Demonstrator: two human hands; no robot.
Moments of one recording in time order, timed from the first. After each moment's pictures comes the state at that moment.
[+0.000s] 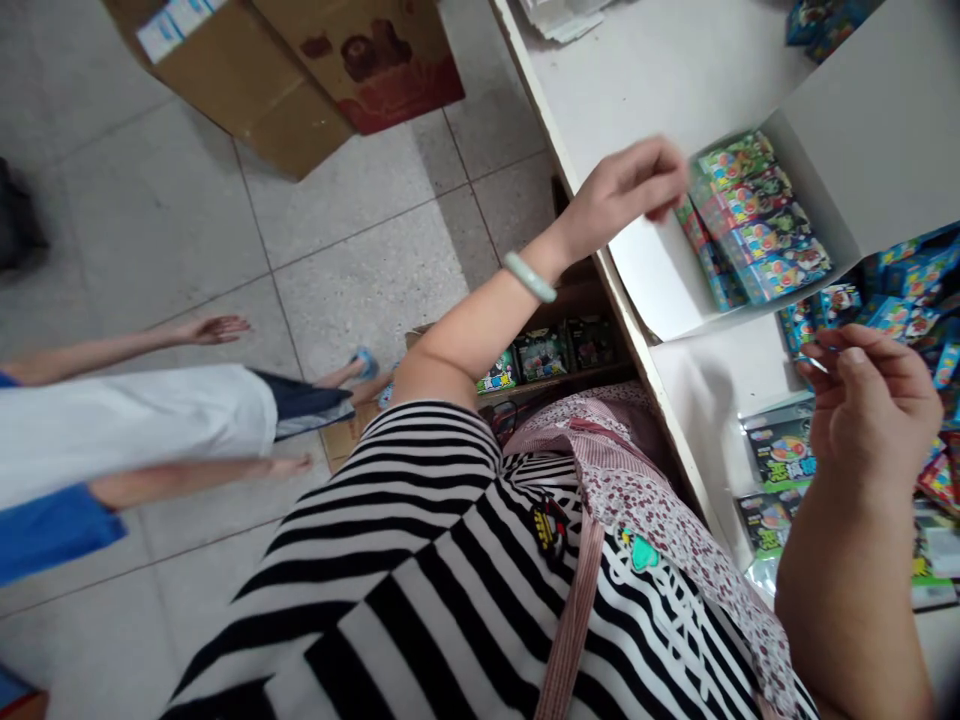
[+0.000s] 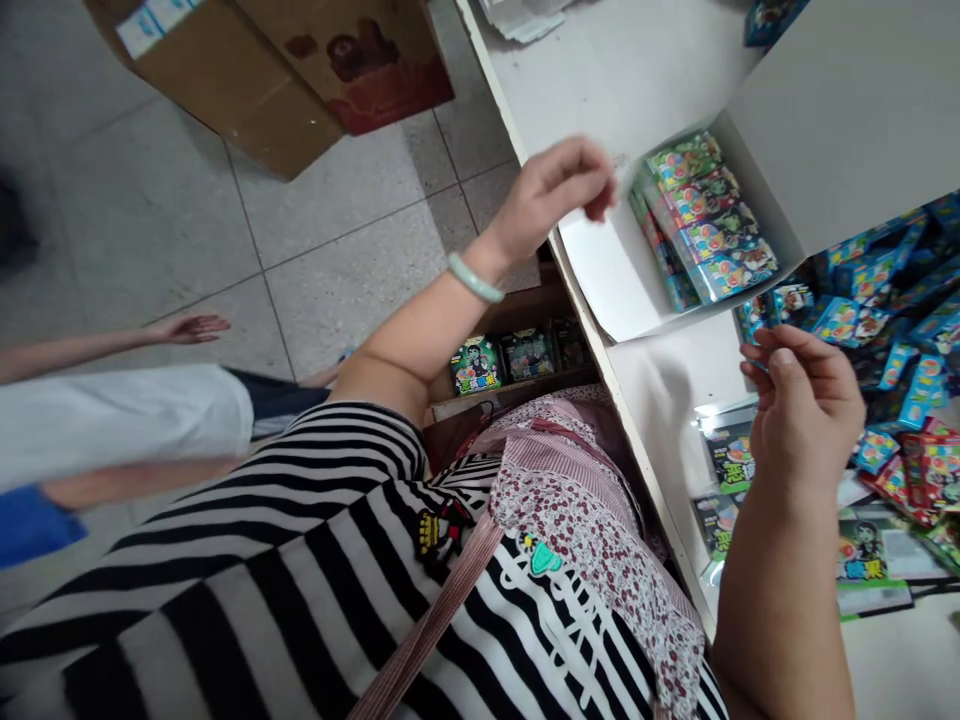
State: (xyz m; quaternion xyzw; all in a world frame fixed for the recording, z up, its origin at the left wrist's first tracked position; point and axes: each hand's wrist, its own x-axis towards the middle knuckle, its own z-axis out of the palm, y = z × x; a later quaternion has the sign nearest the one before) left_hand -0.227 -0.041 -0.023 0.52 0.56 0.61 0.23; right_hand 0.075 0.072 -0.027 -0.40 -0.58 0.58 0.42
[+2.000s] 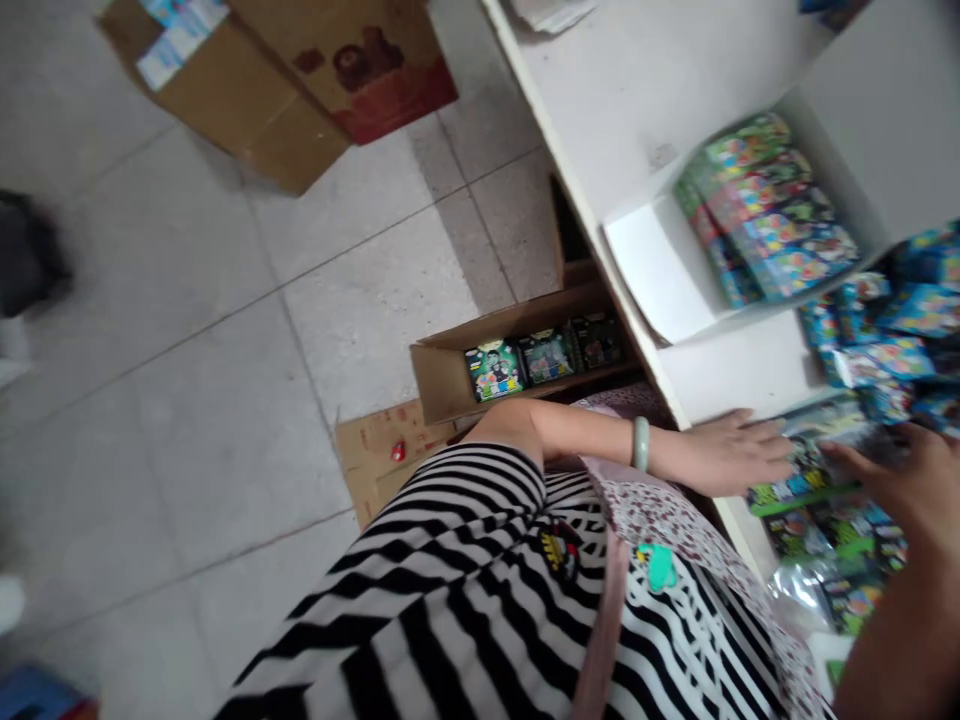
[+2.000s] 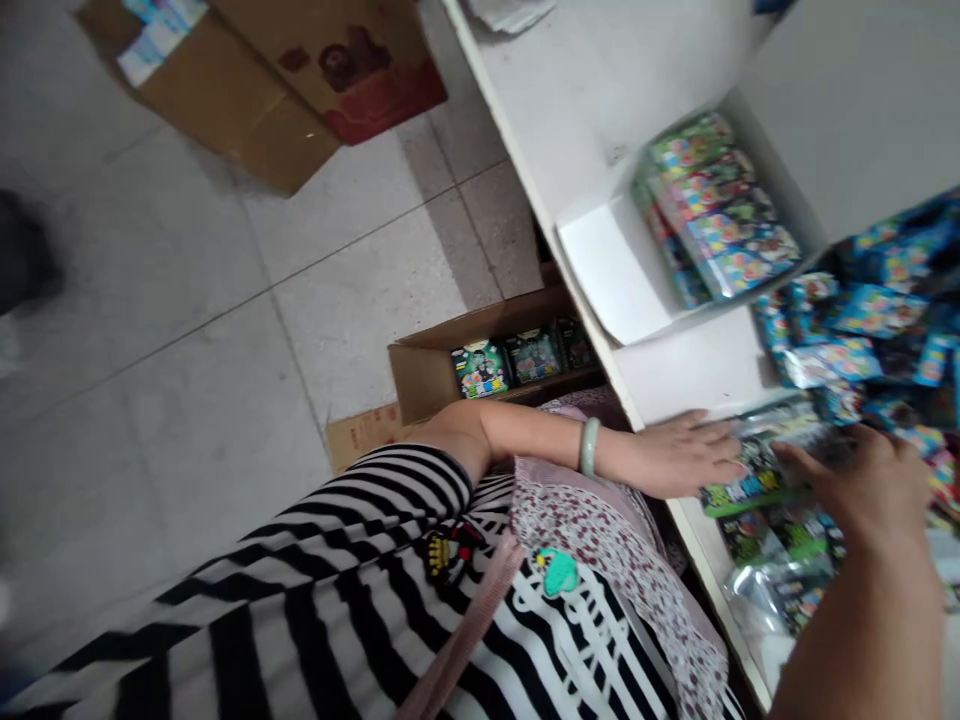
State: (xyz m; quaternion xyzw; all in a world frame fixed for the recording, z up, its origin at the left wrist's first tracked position) left_hand 0.025 -0.052 -0.088 0.82 0.51 0.17 0.20; right_hand 0.232 0.143 -0.091 -0.52 -0.85 0.03 -0.08
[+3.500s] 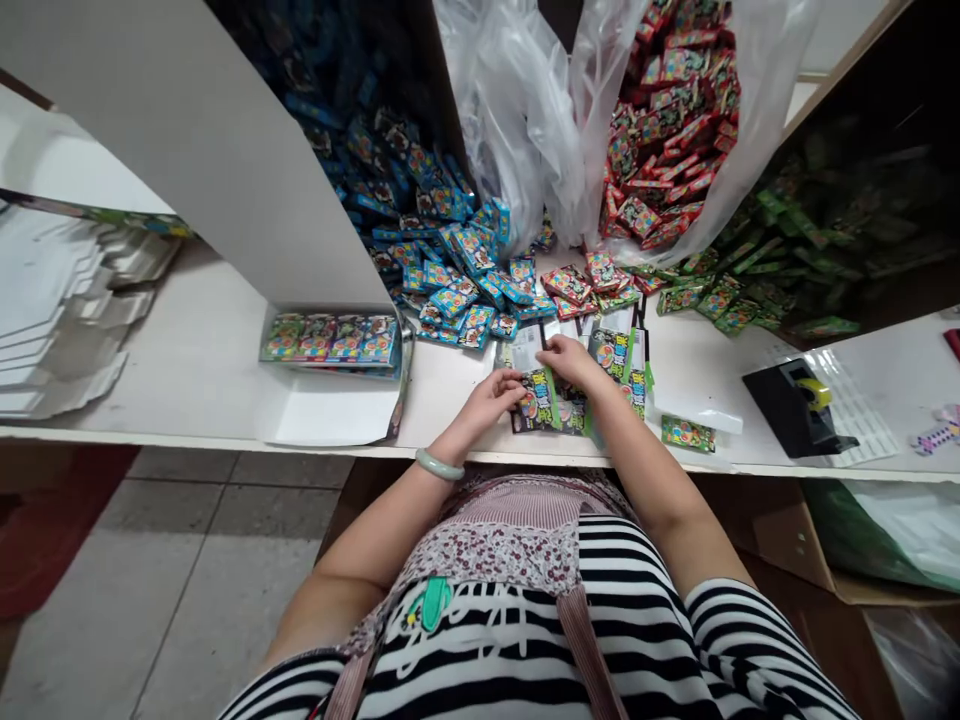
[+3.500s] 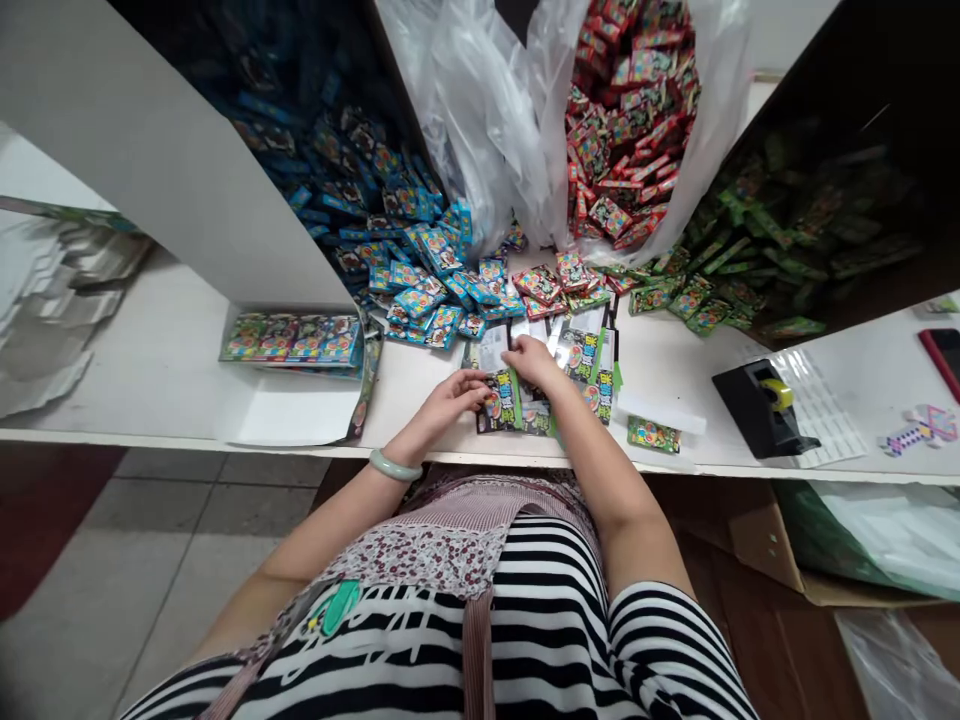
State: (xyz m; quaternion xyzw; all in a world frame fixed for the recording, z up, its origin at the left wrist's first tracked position) left_hand 0.030 0.019 -0.091 0.47 0.51 0.34 0.63; right_hand 0.225 0.079 -0.077 -0.63 -0.58 0.47 0.20
